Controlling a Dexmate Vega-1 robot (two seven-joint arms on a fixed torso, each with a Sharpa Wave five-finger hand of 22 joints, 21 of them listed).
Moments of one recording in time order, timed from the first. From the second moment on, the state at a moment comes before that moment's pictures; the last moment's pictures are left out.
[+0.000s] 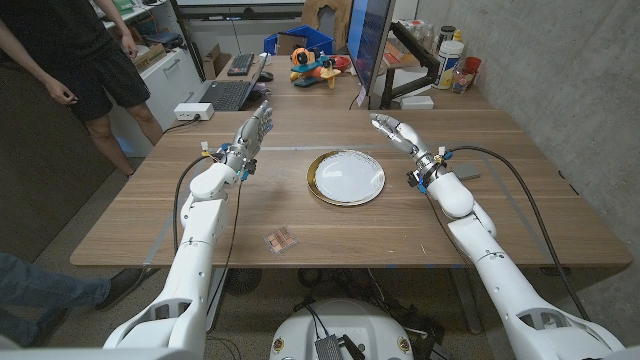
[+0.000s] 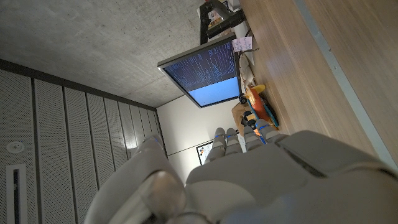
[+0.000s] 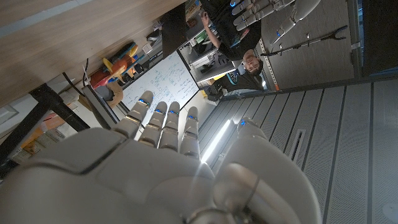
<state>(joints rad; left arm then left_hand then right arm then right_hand) 0.84 0.08 -0.15 -1.39 -0.06 -0.09 -0.39 0.28 0.02 0.27 0.03 0.21 0.02 0.11 0.19 0.17 -0.07 0.07 0.21 0.21 -0.12 0.09 0.19 0.18 -0.17 0.05 0.37 0.17 -0.88 -0.21 -0.09 -1.30 -0.29 0.61 0.16 0.36 0.01 0.22 0.02 0.27 0.30 -0.04 0.22 0.20 0.25 0.03 0.27 0.20 0.16 0.02 0.24 0.21 0.14 0.03 0.40 0.16</state>
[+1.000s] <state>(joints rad) 0.83 0.08 -0.15 -1.37 -0.07 -0.10 -0.40 0.28 0.02 0.27 0.02 0.21 0.02 0.11 0.19 0.17 -0.07 0.07 0.21 0.20 -0.12 0.09 0.19 0.18 -0.17 0.05 0.36 0.17 -0.87 -0.23 -0.12 -1.32 -0.42 0.64 0.08 0.37 0.01 0.21 0.01 0.27 0.32 -0.04 0.22 0.20 0.26 0.03 0.26 0.20 0.17 0.02 0.24 0.21 0.14 0.03 0.38 0.16</state>
